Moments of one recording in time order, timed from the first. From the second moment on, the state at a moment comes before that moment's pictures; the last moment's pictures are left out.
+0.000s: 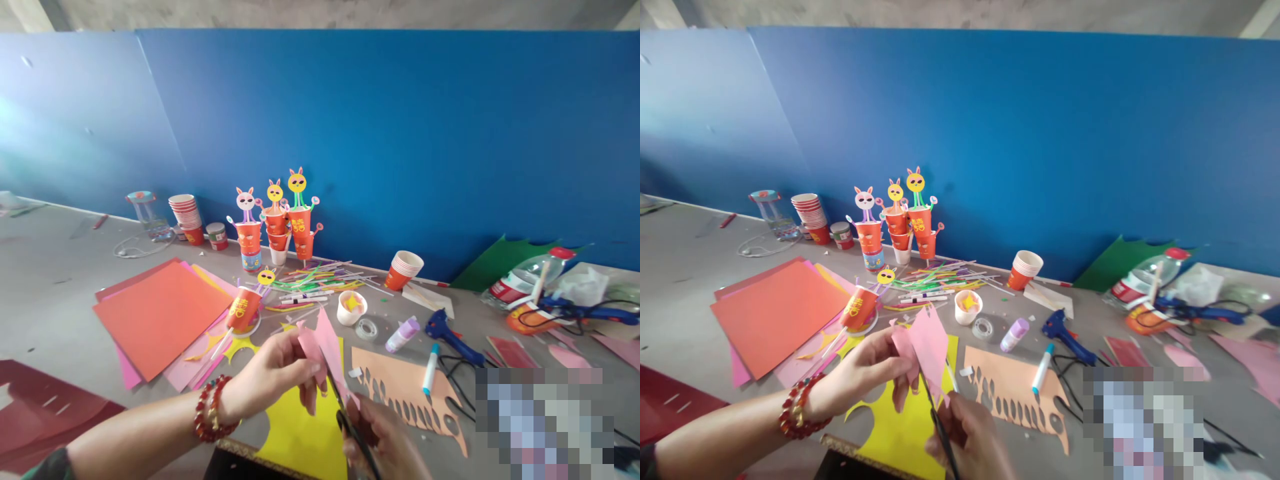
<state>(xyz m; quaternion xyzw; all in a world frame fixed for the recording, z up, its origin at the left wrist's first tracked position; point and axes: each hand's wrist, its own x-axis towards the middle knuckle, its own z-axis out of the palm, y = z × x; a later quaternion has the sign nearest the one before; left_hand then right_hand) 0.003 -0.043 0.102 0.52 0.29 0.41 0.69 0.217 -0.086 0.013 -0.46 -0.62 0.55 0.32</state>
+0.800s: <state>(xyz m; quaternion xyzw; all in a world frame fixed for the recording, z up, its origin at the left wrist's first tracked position) -0.004 -0.037 0.094 0.58 0.33 0.43 0.61 0.215 -0.079 0.011 -0.44 -0.66 0.53 0.30</state>
